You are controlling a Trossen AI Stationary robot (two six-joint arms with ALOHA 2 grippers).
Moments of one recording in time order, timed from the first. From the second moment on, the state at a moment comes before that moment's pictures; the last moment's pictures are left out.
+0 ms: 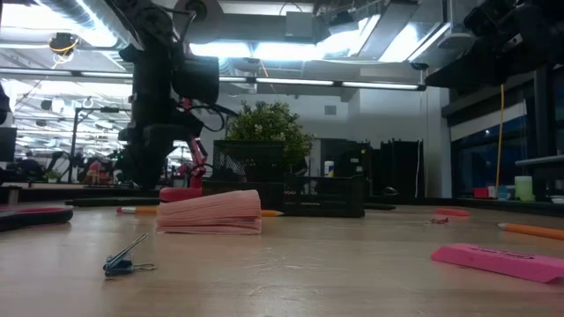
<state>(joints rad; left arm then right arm) 0.35 1.53 0.84 -0.83 -0.12 -0.44 0.00 0.43 0.31 -0.14 0.17 -0.01</state>
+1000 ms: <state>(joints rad) 0.41 1.53 0.74 -0.71 -0.06 -0.30 0.00 0.43 0.30 -0.14 0.17 -0.01</state>
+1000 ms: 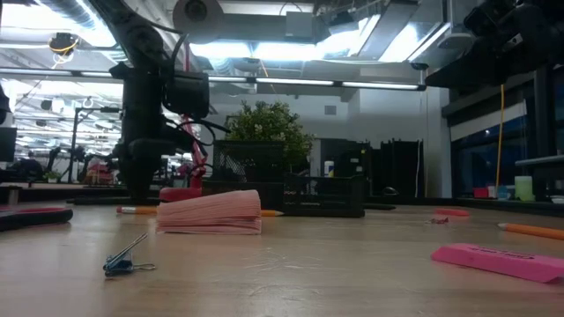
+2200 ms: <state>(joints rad) 0.41 1.17 0.78 -0.80 -0.06 -0.20 0.00 0.43 0.30 -0.14 0.17 -0.01</state>
